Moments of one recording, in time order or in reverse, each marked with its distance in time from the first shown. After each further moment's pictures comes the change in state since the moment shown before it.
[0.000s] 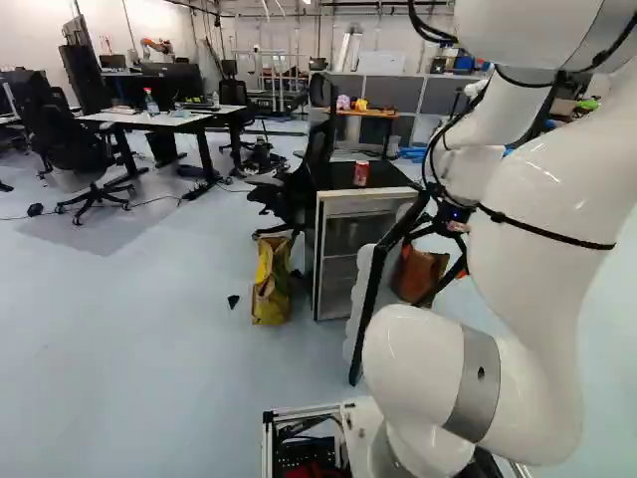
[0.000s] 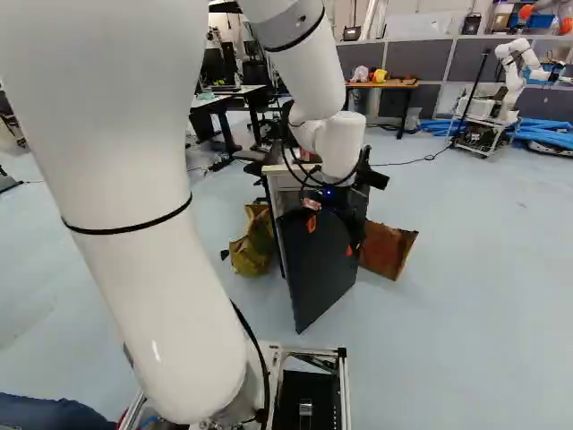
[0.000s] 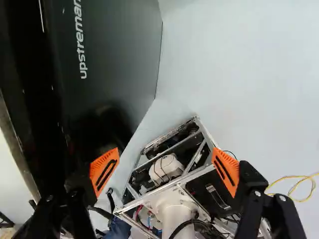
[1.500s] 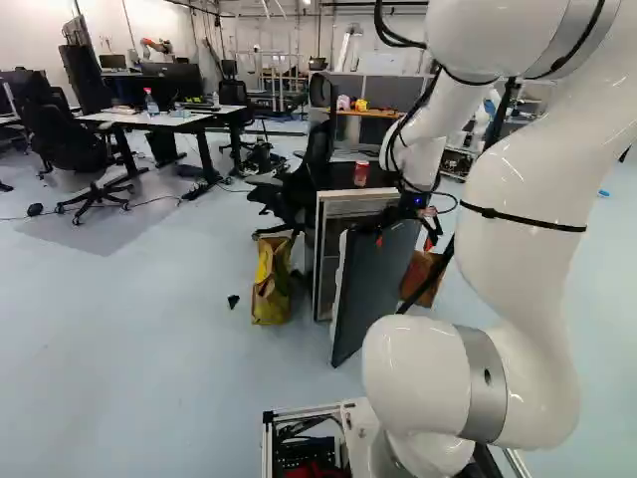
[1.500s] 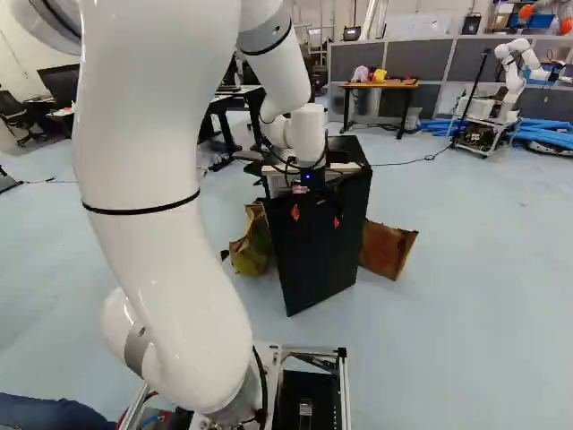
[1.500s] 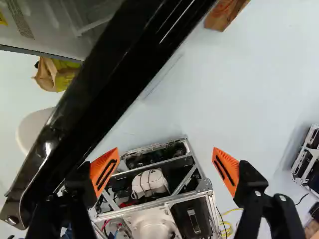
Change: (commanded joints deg) arm 13.3 -5.4 -7.0 -7.8 2.8 0.0
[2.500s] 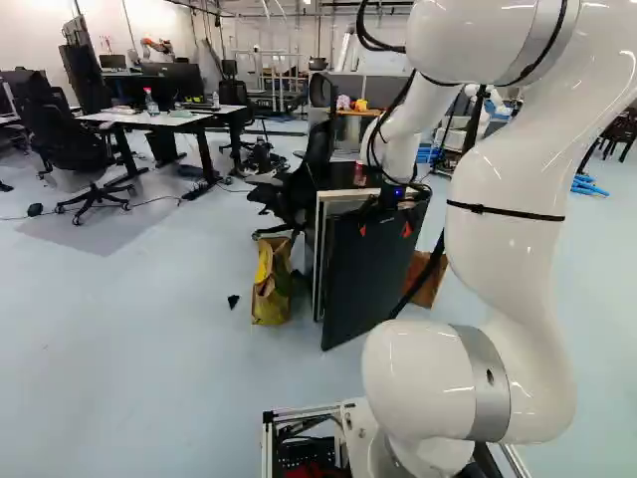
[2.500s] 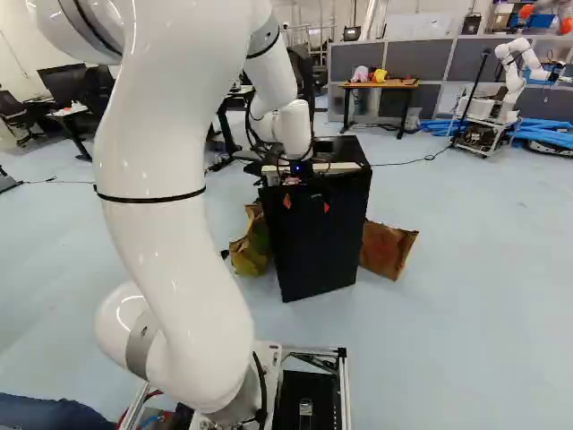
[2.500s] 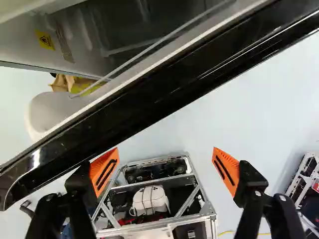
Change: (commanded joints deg) arm 5.7 -4.3 -5.8 0.0 2.9 0.0
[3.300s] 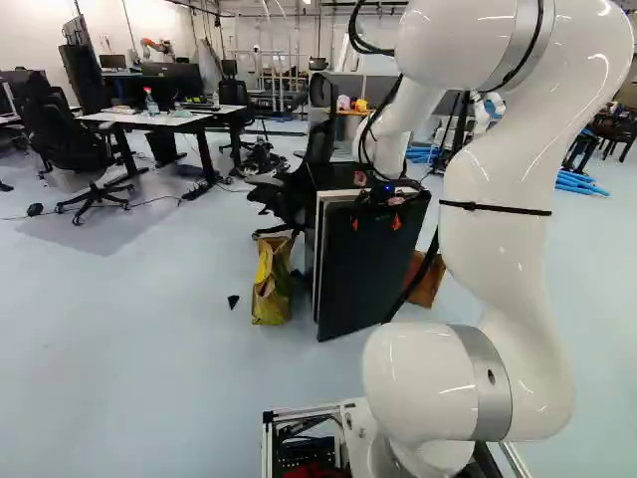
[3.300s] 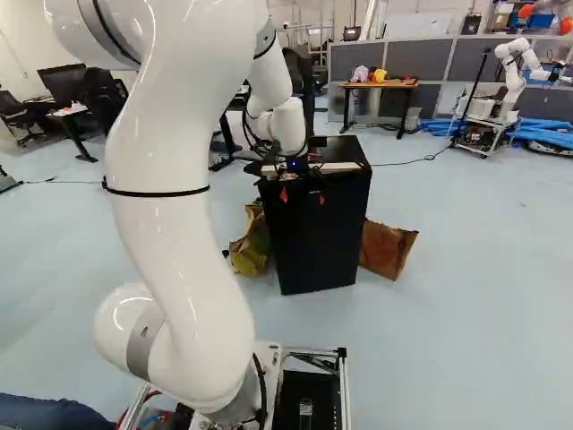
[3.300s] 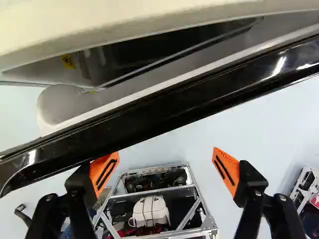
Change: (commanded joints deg) arm 2.4 -2.9 -4.0 0.0 1.3 0.0
